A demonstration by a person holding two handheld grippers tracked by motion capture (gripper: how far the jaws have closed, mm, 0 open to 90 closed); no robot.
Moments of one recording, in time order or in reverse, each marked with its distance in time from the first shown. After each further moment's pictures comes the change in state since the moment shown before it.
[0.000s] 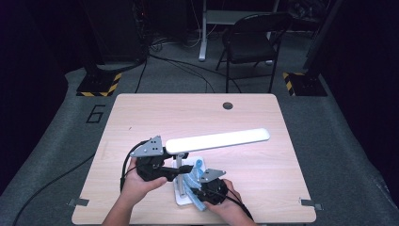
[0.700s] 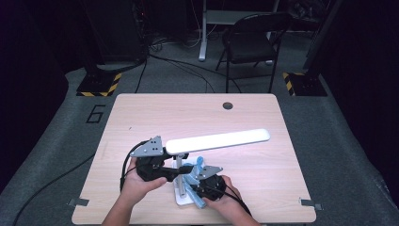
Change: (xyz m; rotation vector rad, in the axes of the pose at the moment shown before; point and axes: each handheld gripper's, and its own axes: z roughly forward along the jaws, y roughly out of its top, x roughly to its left) left arm 0.000 0.000 0.000 0.000 -0.006 -0.002; right arm -0.010 0.010 0.010 0.023 -0.025 -0.034
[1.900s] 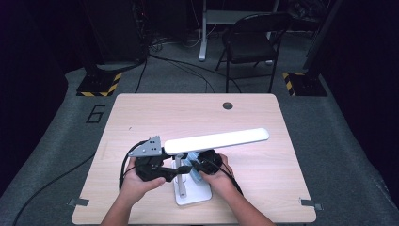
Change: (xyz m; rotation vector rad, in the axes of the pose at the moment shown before) left arm 0.001 -0.001 -0.003 0.001 -0.004 0.010; right arm -0.059 0.037 0.037 -0.012 -0.082 0.135
